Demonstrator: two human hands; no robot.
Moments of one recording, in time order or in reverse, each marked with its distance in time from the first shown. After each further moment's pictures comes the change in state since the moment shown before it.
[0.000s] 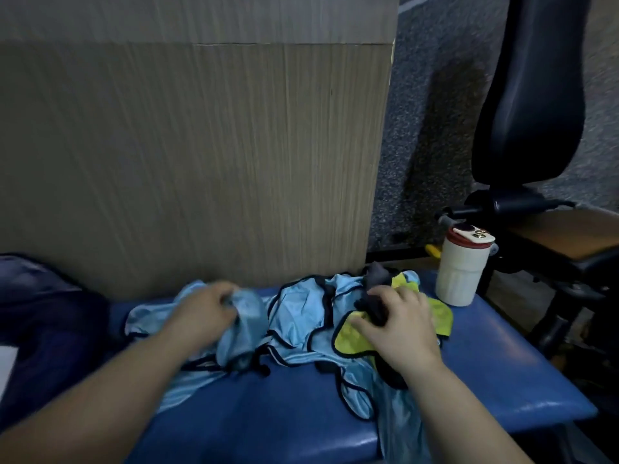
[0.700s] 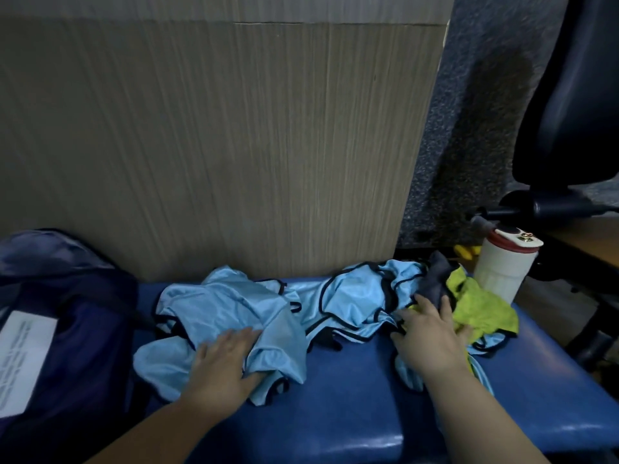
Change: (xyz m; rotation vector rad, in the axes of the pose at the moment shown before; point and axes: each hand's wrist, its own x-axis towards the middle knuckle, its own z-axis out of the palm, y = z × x) left_hand -0.043 -0.073 0.062 0.358 -0.154 -0.022; right_hand 0.011 0.010 0.026 -0.350 -0.368 0.165
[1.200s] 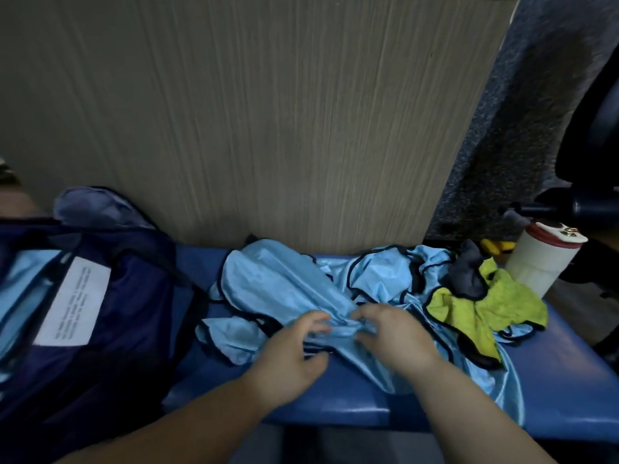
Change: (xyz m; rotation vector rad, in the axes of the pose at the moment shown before) left_hand -0.039 0.044 0.007 -0.742 0.020 0.229; right_hand -0.053 -0.070 -0.001 0.172 -0.177 -0.451
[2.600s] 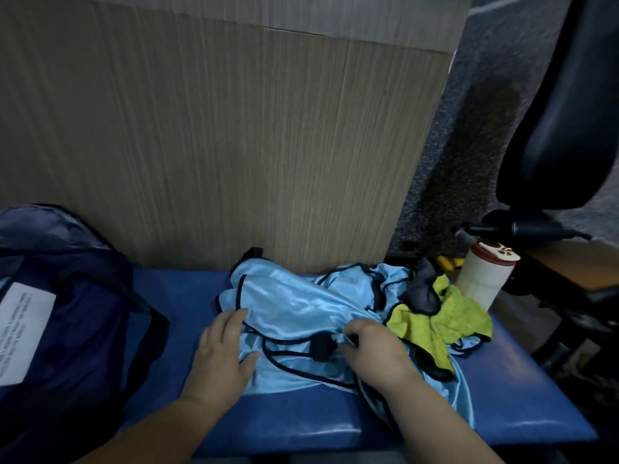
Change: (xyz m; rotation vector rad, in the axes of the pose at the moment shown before) left_hand 0.016 -0.045 -0.016 0.371 0.343 -0.072; right_hand 0.003 0.028 0.001 -0.070 0.156 0.111
